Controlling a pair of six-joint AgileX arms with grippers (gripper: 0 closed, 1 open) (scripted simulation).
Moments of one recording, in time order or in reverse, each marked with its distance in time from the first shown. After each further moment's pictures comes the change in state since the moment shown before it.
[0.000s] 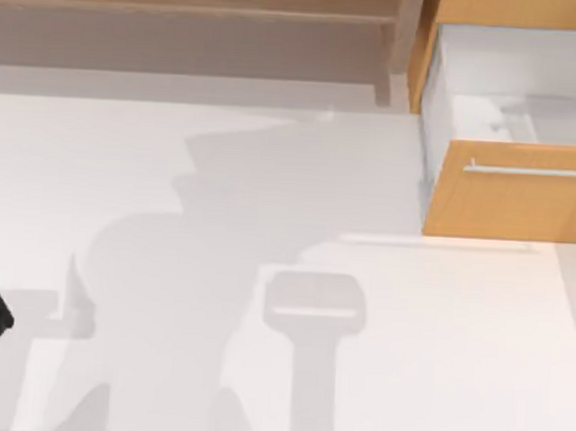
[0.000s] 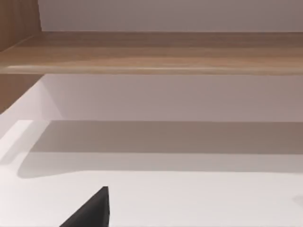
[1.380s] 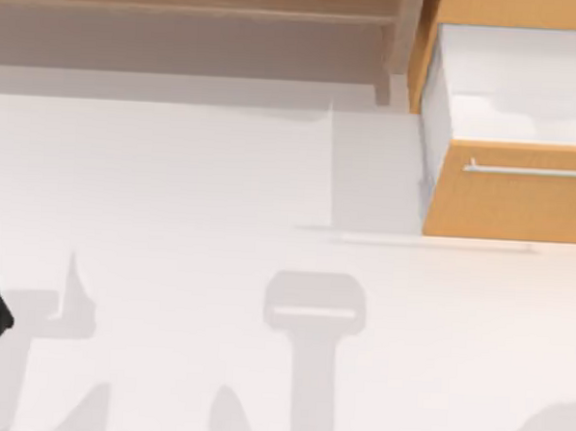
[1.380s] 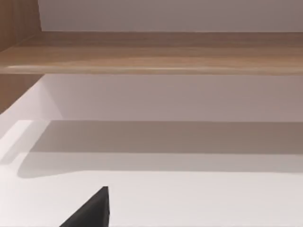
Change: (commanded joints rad) left arm 0.000 0.000 0.000 0.000 0.000 0.000; right arm -0.545 -0.339 -0.908 0.266 0.025 -0.435
